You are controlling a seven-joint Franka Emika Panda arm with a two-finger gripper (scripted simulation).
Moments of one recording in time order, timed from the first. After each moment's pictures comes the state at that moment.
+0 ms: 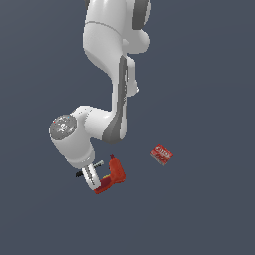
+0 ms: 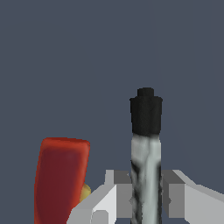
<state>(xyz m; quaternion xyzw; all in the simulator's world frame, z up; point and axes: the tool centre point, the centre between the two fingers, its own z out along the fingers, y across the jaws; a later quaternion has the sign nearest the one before) 0.100 -0.159 0.071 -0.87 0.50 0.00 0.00</state>
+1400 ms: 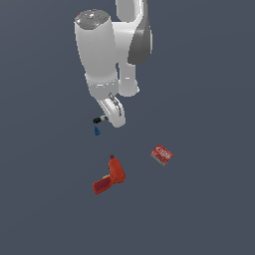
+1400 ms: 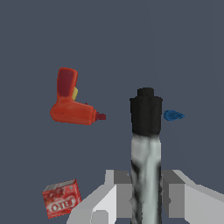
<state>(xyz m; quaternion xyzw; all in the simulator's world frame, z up) -0.032 -0.071 0.254 -0.87 0.50 0.00 0.00</state>
